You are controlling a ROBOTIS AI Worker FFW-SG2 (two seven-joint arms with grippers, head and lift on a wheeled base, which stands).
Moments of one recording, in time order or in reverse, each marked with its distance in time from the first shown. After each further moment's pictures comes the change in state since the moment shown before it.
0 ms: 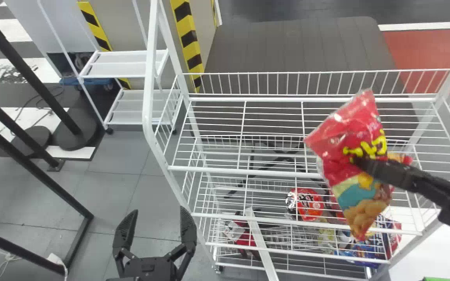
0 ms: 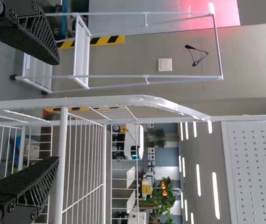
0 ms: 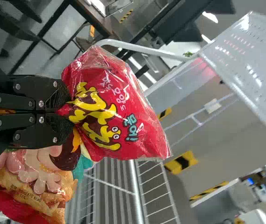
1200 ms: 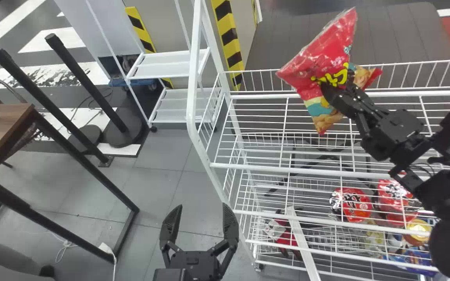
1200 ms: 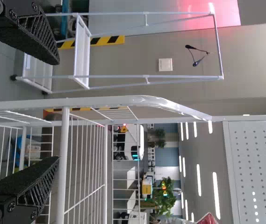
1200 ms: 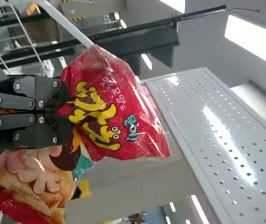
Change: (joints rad) left arm -0.008 0.000 0.001 0.019 0.000 -0.010 0.000; right arm -0.402 0.000 0.473 1.065 -0.040 -1.382 -0.150
